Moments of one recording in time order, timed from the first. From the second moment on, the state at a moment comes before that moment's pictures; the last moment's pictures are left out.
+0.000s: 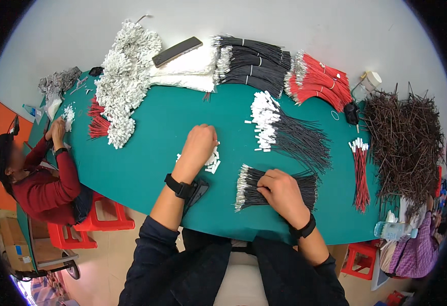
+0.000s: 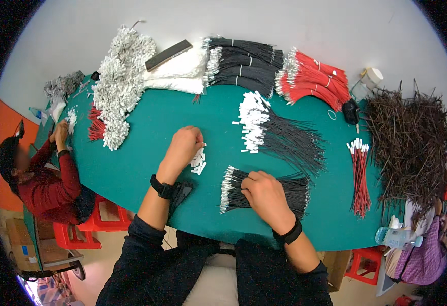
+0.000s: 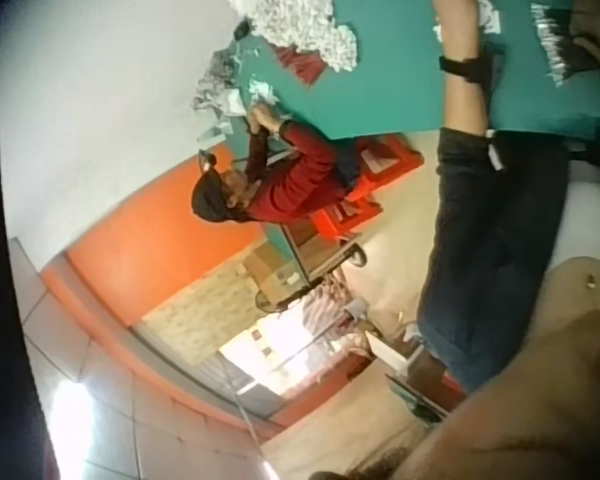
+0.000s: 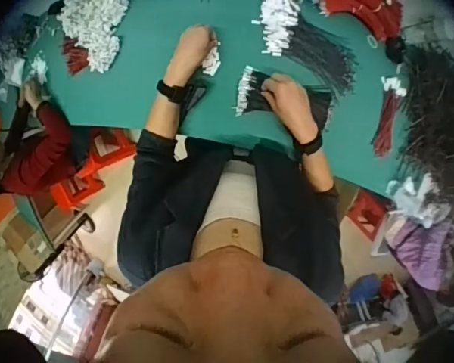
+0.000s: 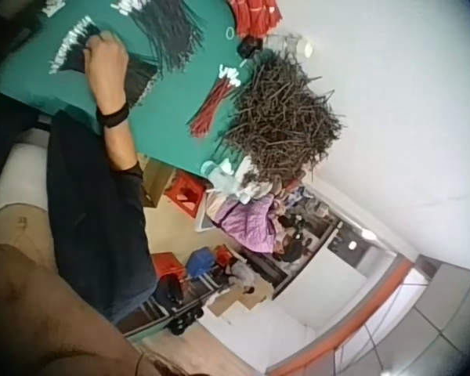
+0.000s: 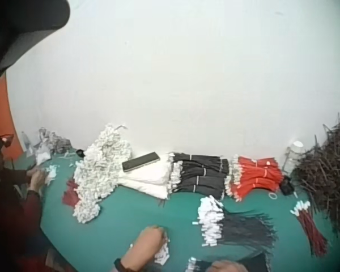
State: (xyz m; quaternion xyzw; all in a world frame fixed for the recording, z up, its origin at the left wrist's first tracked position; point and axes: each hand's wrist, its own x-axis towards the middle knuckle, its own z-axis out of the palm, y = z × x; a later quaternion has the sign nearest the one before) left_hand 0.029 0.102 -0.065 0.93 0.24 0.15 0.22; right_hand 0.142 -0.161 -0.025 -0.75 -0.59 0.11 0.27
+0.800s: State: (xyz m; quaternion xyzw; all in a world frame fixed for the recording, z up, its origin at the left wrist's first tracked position) left_hand -0.009 -0.004 0.002 0.57 0.21 0.24 0.75; right_hand 0.126 -0.168 0.036 -0.71 -0.46 0.08 0.53
